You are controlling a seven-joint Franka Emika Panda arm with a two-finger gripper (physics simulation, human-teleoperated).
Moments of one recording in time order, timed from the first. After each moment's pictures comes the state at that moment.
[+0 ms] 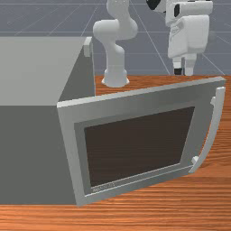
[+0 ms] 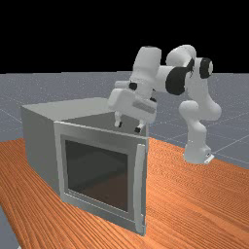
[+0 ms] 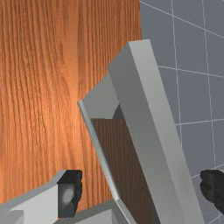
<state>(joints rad) 0.19 0.42 0.06 -1.44 -0.11 2.26 -0.45</state>
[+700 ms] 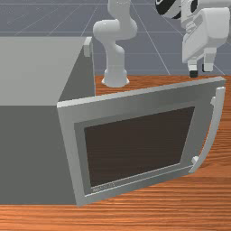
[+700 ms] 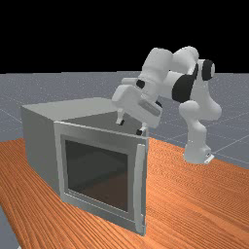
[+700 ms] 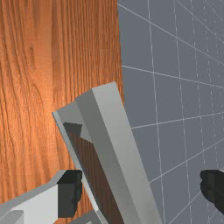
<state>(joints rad) 0.26 0.46 0.02 -1.42 -0.21 2.42 -0.32</state>
